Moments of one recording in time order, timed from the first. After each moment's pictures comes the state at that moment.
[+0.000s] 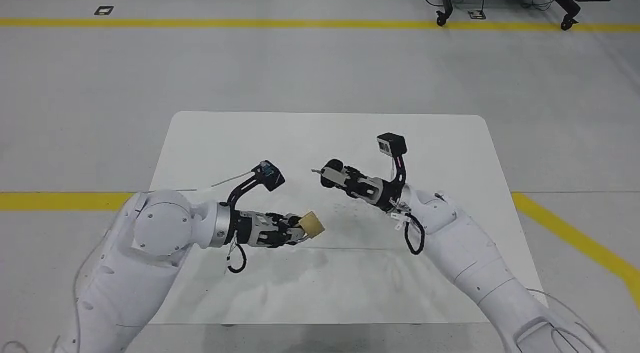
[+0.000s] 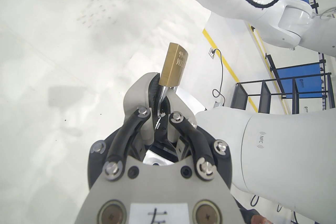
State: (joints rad) left arm 1.25 -1.02 -1.24 -1.87 0.13 -0.24 -1.28; right arm -1.04 -1.25 0.91 -1.13 0.31 -1.01 0.68
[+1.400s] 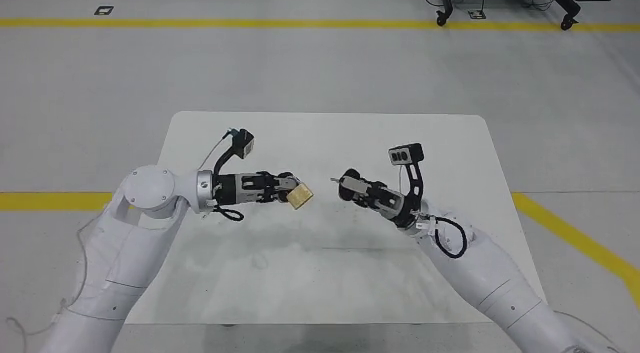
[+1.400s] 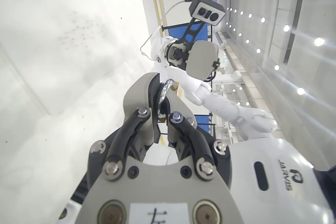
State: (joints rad) left arm 1.05 -1.04 -1.20 -1.52 -0.35 0.06 -1.17; right arm -1.20 -1.09 0.93 -1.38 0.82 -0.76 0.88
